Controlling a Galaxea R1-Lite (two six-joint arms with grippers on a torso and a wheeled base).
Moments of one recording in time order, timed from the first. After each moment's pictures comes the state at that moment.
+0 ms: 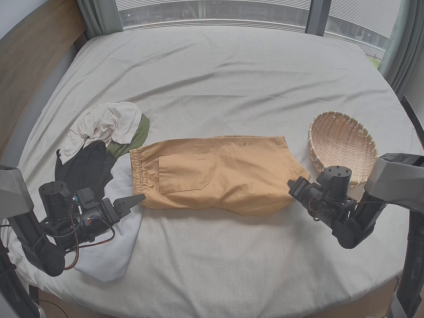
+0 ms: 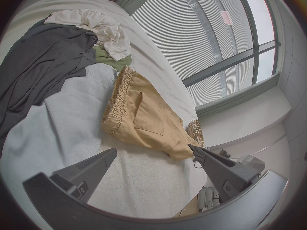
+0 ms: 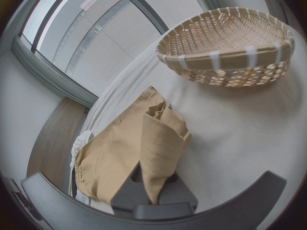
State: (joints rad) left arm -0.11 1.99 -0.29 -1.41 -0.52 -0.71; right arm 0.34 2.22 -0.66 -1.28 -0.07 0.74
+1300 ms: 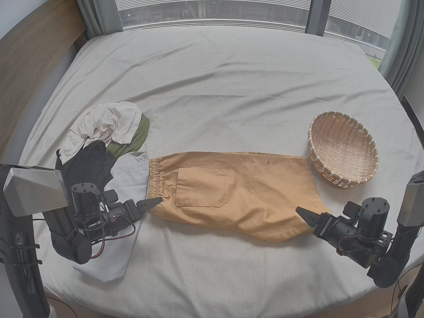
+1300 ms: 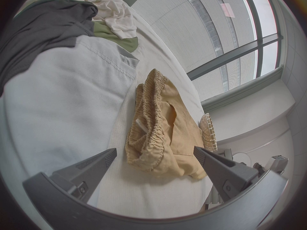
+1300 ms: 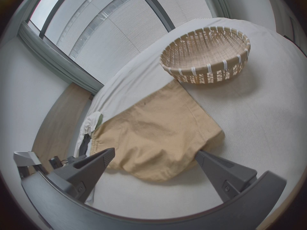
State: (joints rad) left arm -0.14 2.30 -0.57 -1.39 -0.52 -0.65; right arm 0.43 1.96 -0.12 -1.54 -0.09 0.69
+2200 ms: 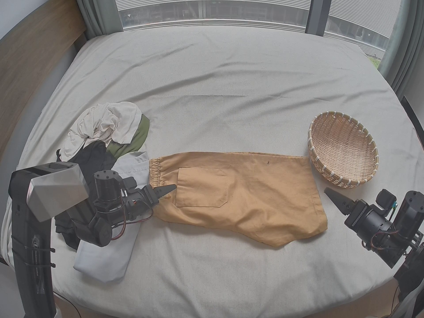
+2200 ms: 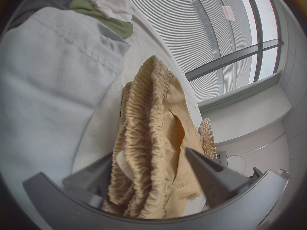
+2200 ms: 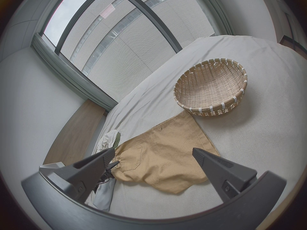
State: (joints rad) left arm -0.19 2.42 -0.88 -1.25 -0.52 -0.73; right arm 0.40 1.68 -0.03 -1.53 -0.09 0.68
